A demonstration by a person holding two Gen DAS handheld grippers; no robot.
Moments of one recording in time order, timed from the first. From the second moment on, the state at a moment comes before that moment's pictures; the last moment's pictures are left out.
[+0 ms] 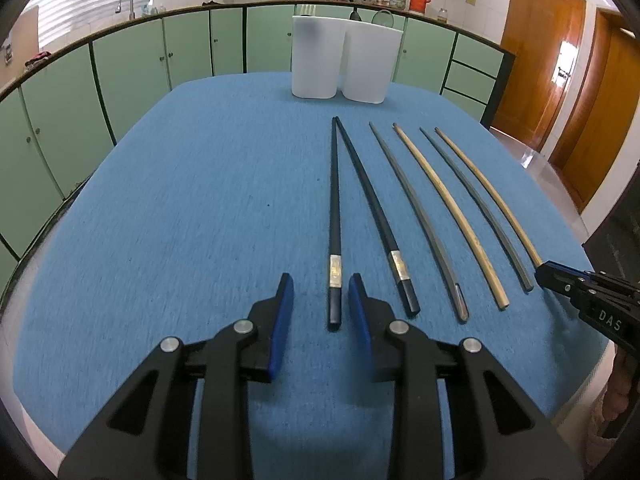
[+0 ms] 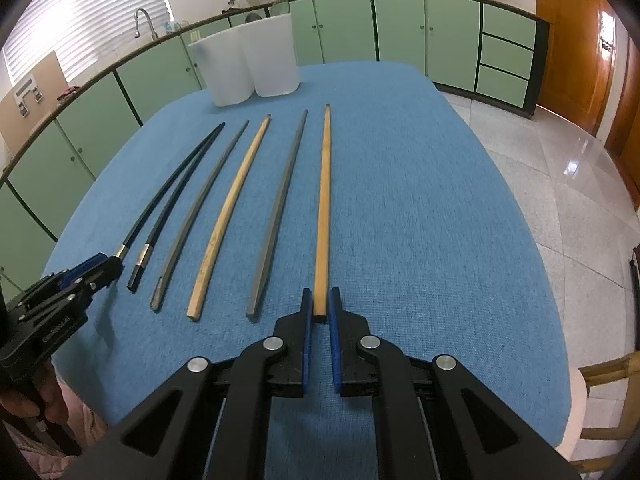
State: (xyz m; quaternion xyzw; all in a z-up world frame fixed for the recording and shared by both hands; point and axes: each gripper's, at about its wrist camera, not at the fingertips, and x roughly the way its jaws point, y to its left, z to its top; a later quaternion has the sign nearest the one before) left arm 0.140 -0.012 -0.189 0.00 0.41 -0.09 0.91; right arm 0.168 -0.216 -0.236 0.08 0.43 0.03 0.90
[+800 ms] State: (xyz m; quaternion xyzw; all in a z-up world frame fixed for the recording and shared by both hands) left arm 0.121 -0.018 -0.191 0.02 0.41 -0.09 0.91; right arm 0.163 -0.218 -0.237 0.08 0.43 0.02 0.90
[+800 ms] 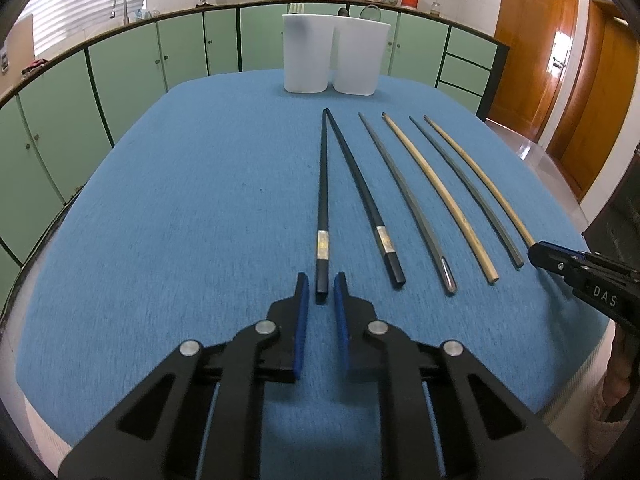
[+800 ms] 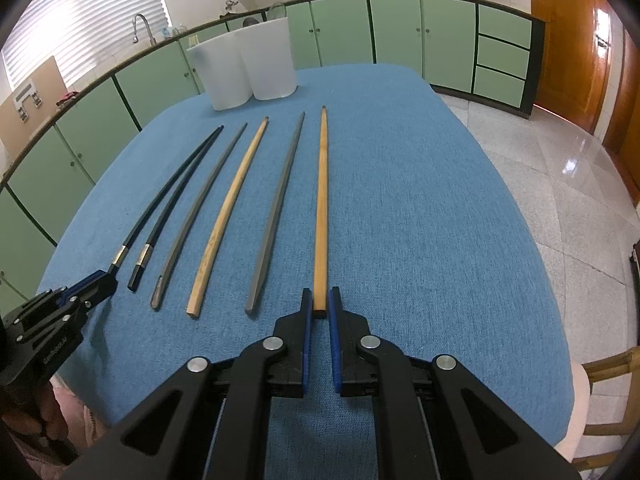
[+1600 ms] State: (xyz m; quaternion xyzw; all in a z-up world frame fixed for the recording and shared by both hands) left arm 0.124 -0.023 -0.111 0.08 0.30 -0.08 0.95; right arm 0.171 -0.229 -0.159 0.04 0.36 0.02 0.93
